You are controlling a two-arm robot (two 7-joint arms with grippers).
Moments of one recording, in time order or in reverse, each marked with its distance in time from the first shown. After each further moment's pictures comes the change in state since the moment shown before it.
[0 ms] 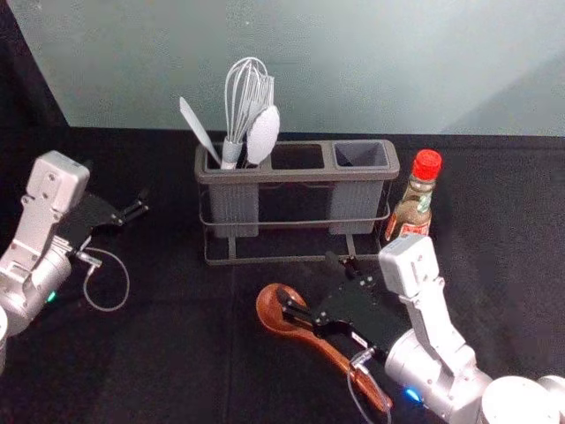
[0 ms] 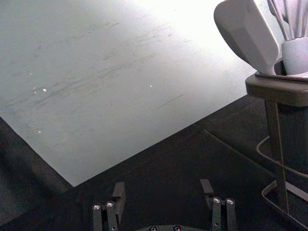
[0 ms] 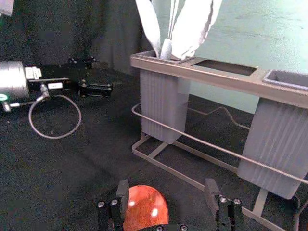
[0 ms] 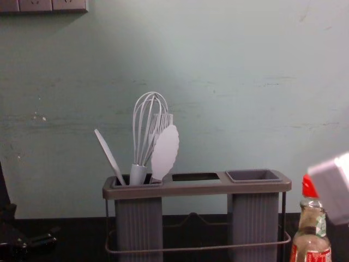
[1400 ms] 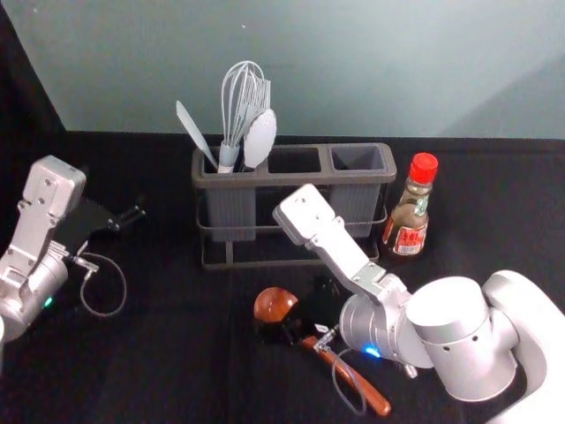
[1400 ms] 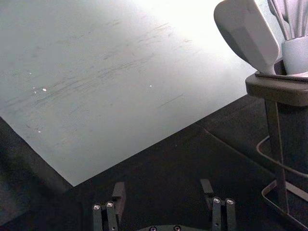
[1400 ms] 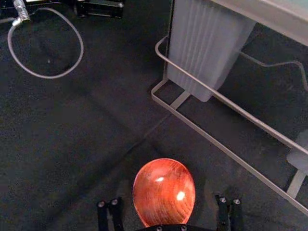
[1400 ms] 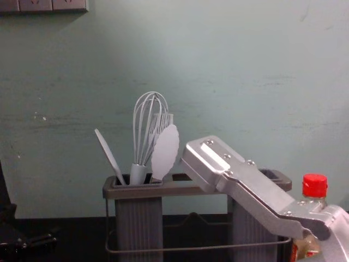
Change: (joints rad) left arm 0.000 0.000 0.000 0.000 0.000 0.000 0.000; right arm 0.217 -0.082 -0.100 -0.090 -0.197 0.787 0.120
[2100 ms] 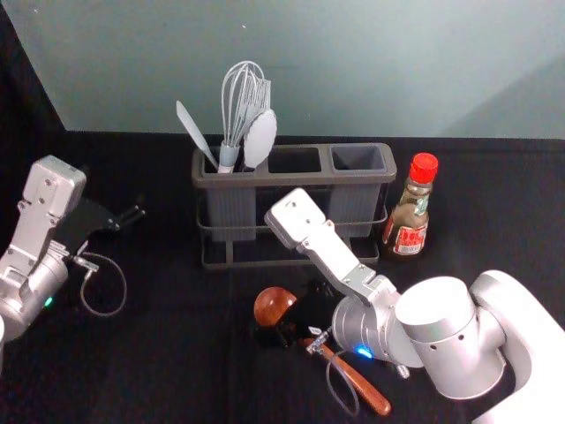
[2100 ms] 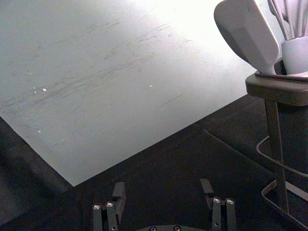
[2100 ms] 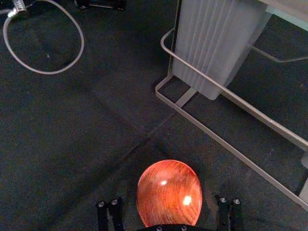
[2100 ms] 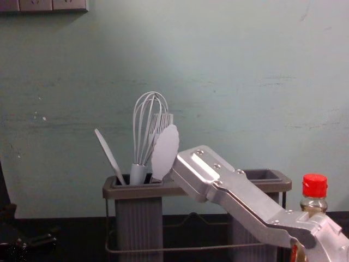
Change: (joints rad) left arm 0.000 0.000 0.000 0.000 0.000 0.000 0.000; right arm 0.006 -0.033 0.002 0.038 -0.045 -0.002 0.029
